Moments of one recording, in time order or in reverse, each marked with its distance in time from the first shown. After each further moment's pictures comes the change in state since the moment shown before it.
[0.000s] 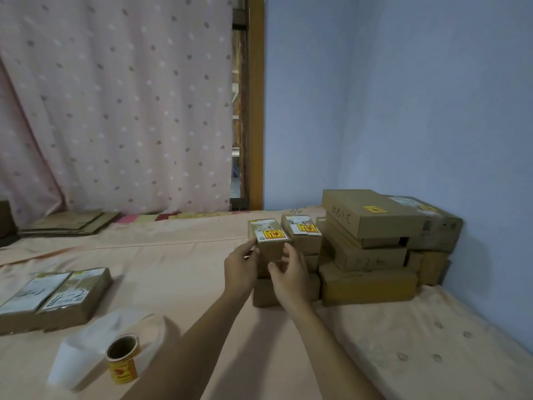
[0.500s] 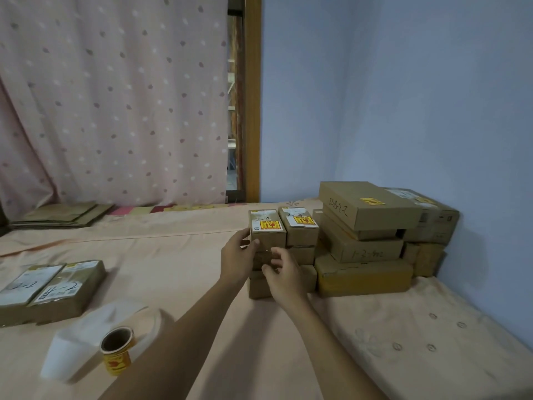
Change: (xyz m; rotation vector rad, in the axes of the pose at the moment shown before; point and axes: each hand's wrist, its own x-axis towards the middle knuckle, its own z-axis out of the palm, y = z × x) left_hand 0.010 -0.003 0.002 0.016 -0.040 0.026; right_hand -0.002 0.019 0.006 -0.008 -0.120 0.028
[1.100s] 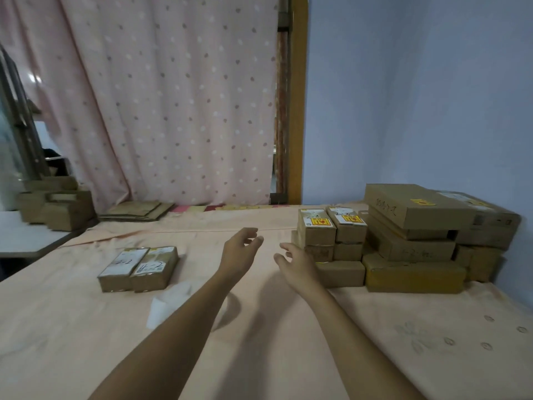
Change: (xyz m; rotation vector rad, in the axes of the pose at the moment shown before) left_hand -0.032 0.009 -0.146 0.176 -0.010 0.002; right_hand -0.040 -0.071 0.053 -0.139 -0.187 -0.064
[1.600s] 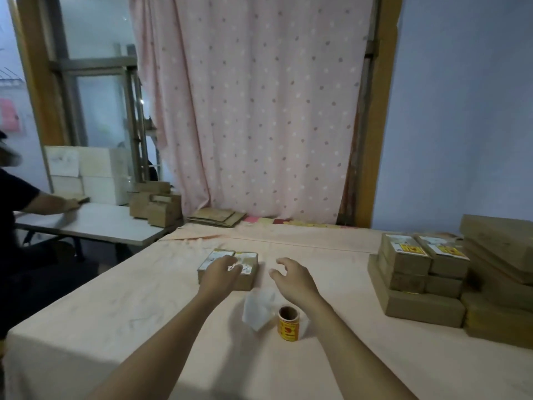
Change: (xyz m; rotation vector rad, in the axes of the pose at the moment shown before) left_hand -0.049 -0.094 -0.220 0.389 0.184 -0.208; right_hand -0.033 -0.123 0.144 -0.111 -0.291 -0.154
